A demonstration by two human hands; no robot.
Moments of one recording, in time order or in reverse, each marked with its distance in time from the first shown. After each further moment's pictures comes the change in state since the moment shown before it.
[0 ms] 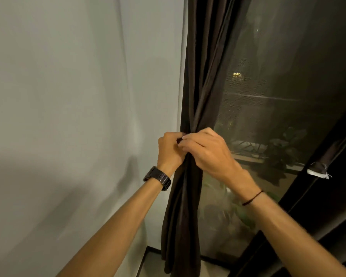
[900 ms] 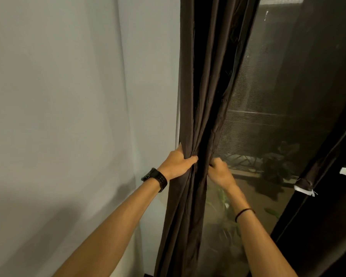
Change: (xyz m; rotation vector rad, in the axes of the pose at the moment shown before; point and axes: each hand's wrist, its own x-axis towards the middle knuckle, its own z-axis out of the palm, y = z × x) left_hand 0.054 -0.009 0.005 -0.064 -0.461 -0.092; right_hand -0.028 0.050 0.038 0.487 -0.377 1.203
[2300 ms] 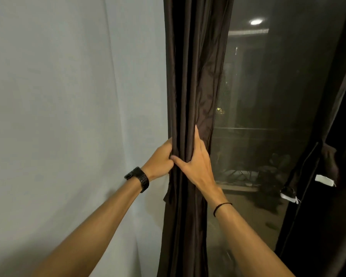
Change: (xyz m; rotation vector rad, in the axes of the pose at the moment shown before) left_hand -0.003 0.049 -0.056 0.167 -0.020 0.354; right_hand -0.011 -0.090 -0.007 0.086 0.394 -0.429
